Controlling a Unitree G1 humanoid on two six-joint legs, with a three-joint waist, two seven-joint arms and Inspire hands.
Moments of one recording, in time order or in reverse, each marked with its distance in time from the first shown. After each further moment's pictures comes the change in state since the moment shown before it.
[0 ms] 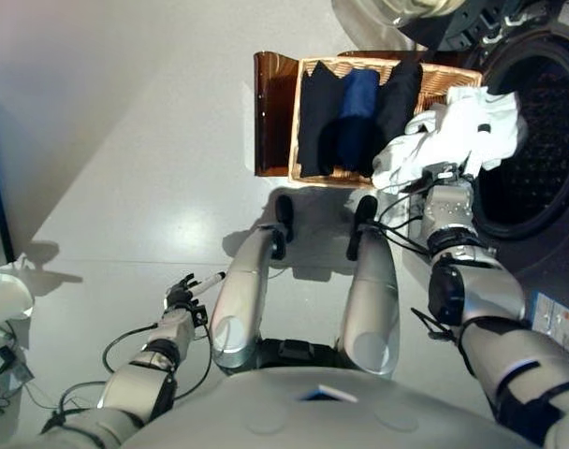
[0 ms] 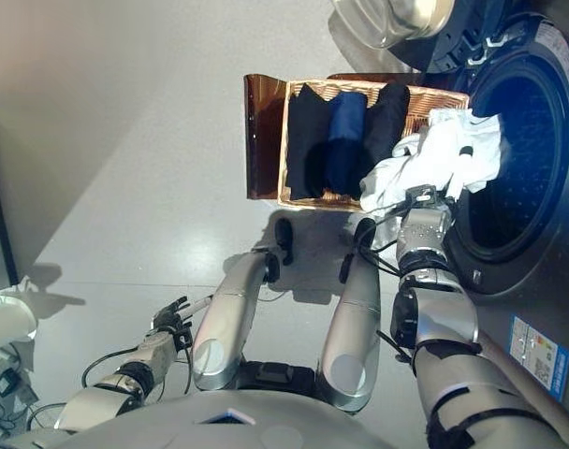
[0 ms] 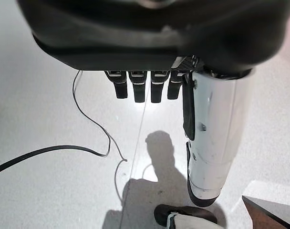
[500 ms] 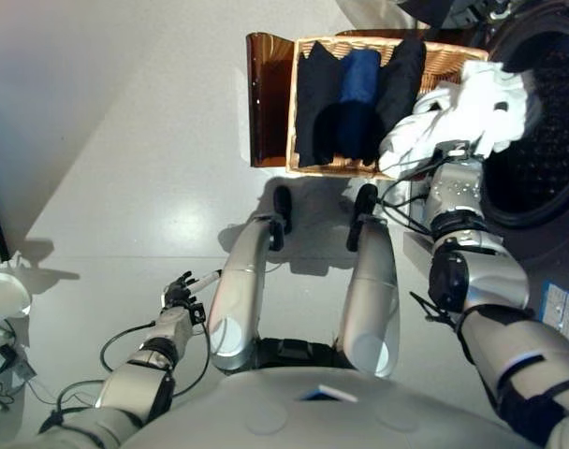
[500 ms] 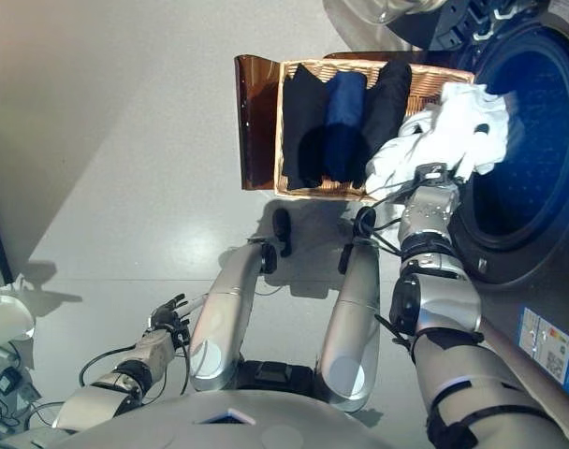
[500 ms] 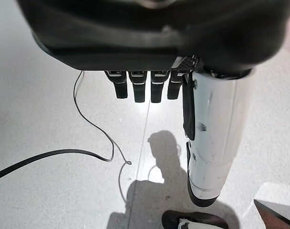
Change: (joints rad) left arm 0.000 0.012 0.000 -0.009 0.000 -0.001 0.001; right arm -0.102 -0.035 -0.074 -0.011 0.055 -0.049 -0.054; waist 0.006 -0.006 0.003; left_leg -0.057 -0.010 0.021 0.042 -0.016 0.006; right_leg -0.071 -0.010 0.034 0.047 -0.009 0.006
